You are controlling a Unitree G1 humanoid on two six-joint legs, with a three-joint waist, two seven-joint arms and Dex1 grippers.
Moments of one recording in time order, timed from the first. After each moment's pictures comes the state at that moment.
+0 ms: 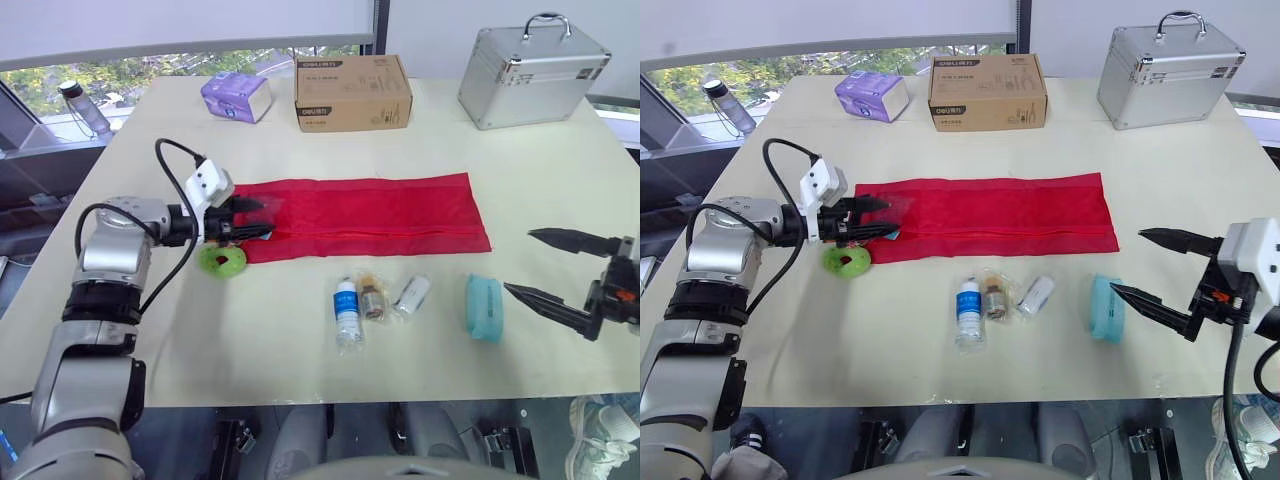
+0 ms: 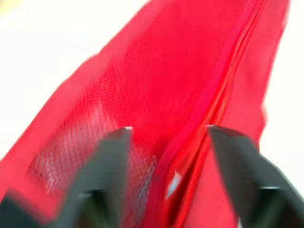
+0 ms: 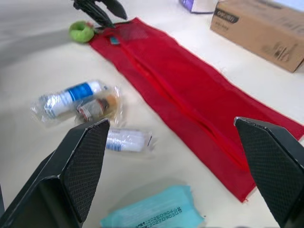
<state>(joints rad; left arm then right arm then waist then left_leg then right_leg) -0.65 0.77 -0.01 0.29 -0.30 0.38 -1.21 0.15 -0.82 -0.65 -0.66 0.74 0.60 1.02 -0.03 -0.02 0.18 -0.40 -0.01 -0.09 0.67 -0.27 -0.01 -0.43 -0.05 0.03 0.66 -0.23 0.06</state>
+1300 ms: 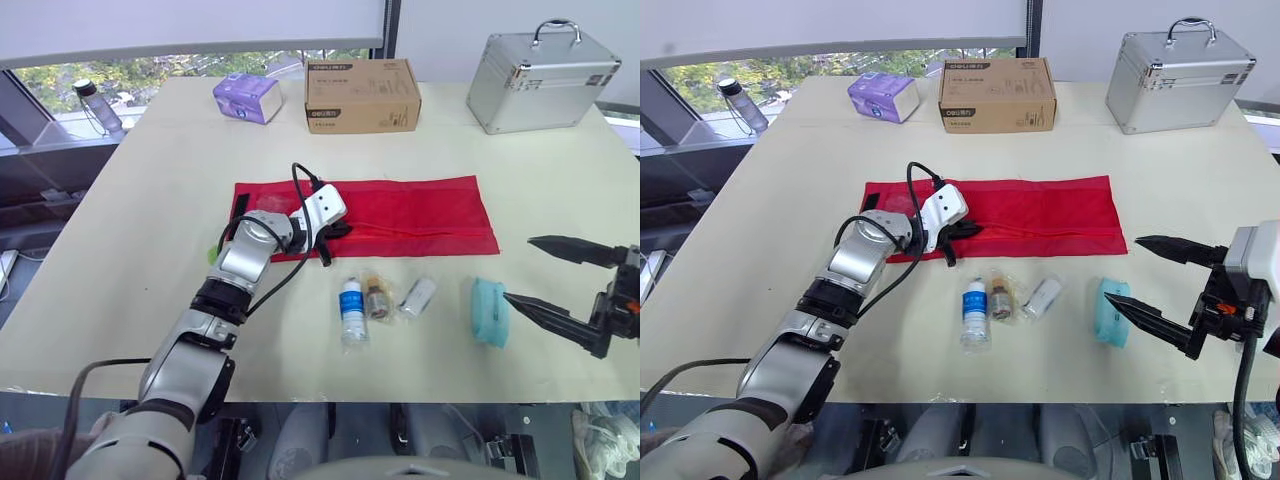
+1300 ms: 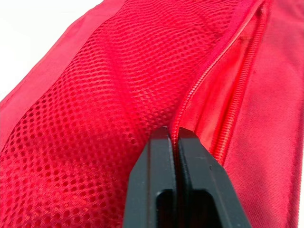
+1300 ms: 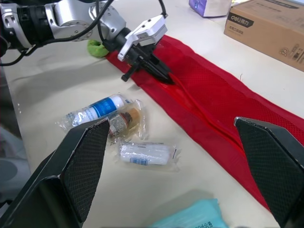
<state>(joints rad) -0.75 0.43 -0.26 0.44 -0.04 0.23 -0.95 0.26 -0.91 -0.68 -0.78 0.97 0.68 0.83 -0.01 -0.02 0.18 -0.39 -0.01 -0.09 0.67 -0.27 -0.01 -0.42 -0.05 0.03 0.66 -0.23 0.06</state>
